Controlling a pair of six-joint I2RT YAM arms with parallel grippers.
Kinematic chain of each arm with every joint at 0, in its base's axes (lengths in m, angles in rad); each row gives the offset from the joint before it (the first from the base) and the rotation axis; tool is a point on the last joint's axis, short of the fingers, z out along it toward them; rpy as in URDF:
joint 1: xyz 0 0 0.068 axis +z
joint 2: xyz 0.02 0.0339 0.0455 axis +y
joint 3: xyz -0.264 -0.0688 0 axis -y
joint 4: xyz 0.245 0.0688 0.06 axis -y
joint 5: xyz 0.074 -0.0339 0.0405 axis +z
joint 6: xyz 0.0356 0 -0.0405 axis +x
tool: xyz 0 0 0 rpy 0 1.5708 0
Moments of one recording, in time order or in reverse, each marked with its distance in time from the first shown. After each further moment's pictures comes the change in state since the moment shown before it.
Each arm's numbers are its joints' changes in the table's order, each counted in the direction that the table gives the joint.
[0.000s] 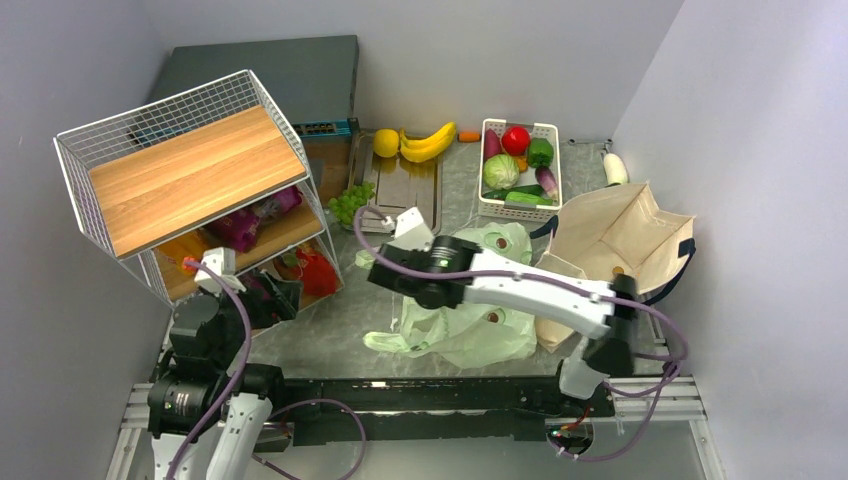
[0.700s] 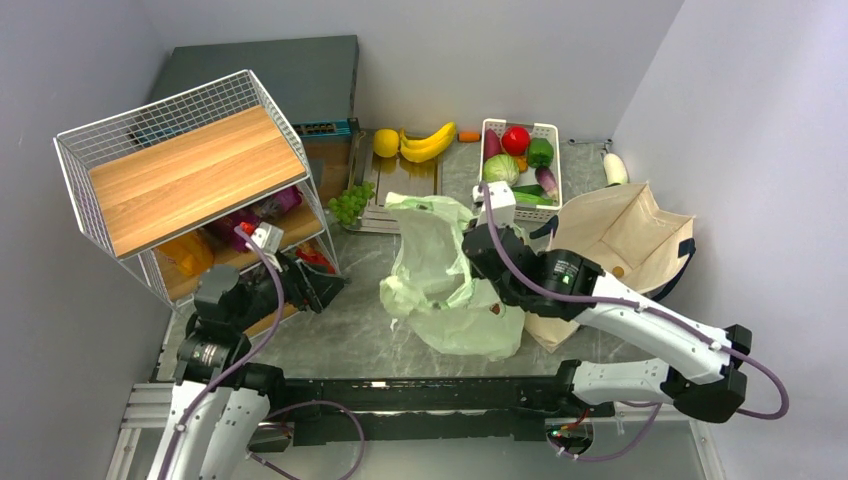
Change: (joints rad) left arm -0.052 0.157 -0.166 0.488 -0.576 -0.029; right arm -0.098 -0.598 -0.400 0.458 -0.057 -0.145
